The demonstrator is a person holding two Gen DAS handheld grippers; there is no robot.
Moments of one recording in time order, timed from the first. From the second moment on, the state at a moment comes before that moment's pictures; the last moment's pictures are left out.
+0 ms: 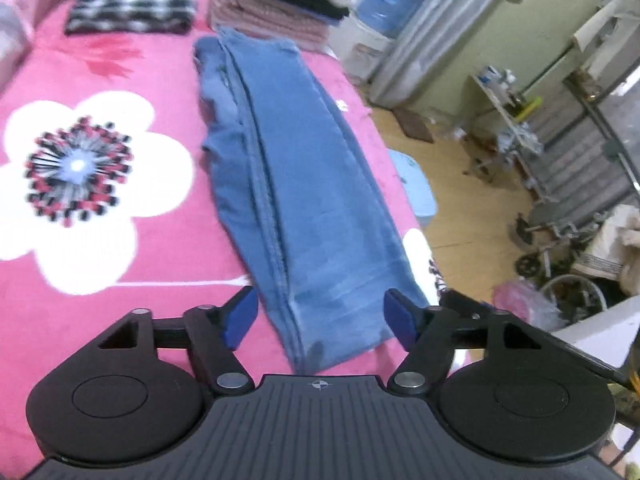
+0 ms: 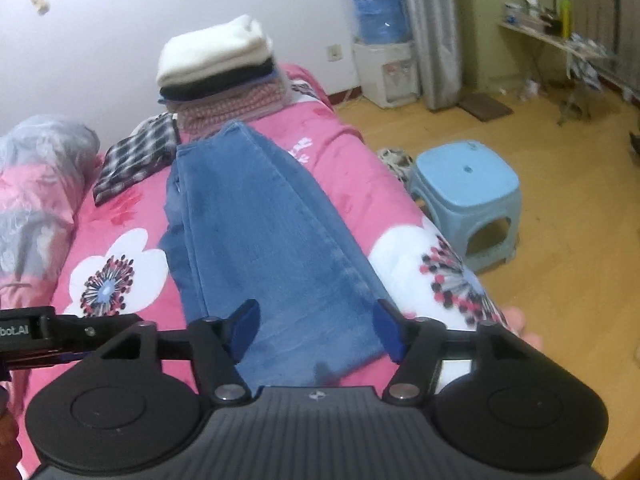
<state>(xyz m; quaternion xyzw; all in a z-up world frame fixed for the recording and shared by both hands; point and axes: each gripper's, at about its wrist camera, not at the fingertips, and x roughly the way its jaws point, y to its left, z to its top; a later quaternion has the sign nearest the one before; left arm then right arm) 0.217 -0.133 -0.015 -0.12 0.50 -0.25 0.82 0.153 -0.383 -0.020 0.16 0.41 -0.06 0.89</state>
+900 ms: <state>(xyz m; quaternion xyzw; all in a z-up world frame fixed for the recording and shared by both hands) 0.163 -0.113 0.045 -0.09 0.49 -0.09 0.86 0.083 -0.351 0.050 0.08 0.38 -0.11 0.92</state>
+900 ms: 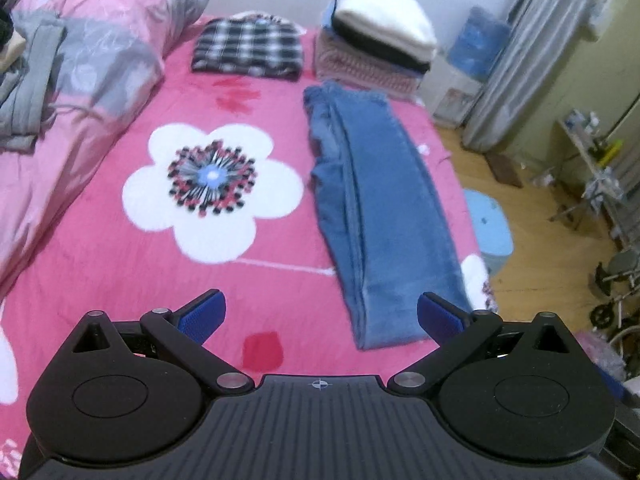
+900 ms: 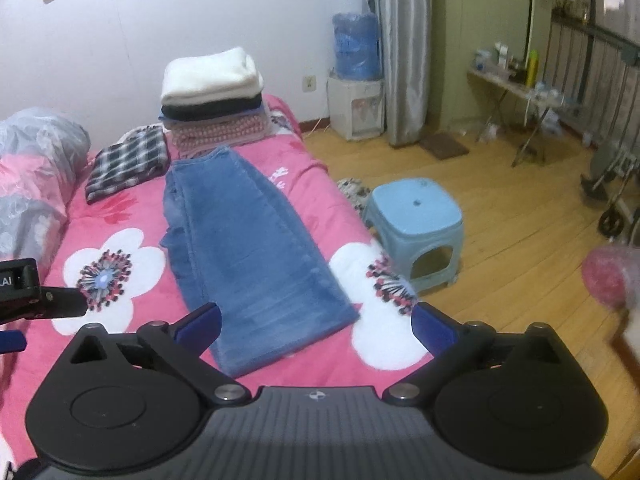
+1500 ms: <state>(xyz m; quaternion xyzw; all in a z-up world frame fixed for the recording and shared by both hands) 0.166 -0.134 0.006 -0.09 0.53 -0.13 0.83 0.089 -0.358 0.033 0.04 0.41 -0.13 0.90</state>
